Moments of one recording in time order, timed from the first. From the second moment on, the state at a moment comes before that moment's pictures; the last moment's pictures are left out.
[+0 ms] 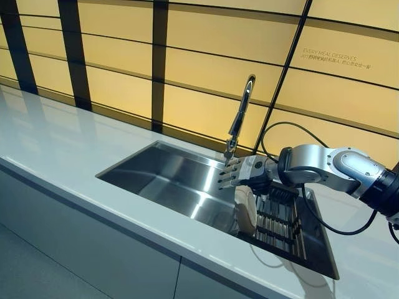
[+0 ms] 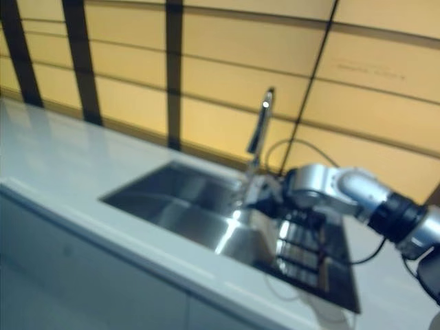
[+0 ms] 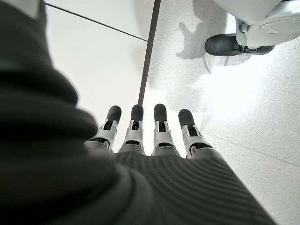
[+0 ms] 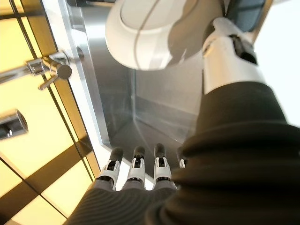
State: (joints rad) left arm 0.09 0.36 -0.18 1.07 -0.06 -0.08 0.03; right arm -1.28 -1.11 1.00 0.10 -0.54 -0.52 0.50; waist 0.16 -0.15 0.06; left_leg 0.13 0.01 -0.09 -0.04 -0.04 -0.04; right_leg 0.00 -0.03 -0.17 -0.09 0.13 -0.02
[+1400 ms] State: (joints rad) left arm 0.09 0.38 -0.20 1.02 -0.05 -0.06 0.01; right arm -1.25 -0.98 1.00 0.23 -0.64 -0.59 0.44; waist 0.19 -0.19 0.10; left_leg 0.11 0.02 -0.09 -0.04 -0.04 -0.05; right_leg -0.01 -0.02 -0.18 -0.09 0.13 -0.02
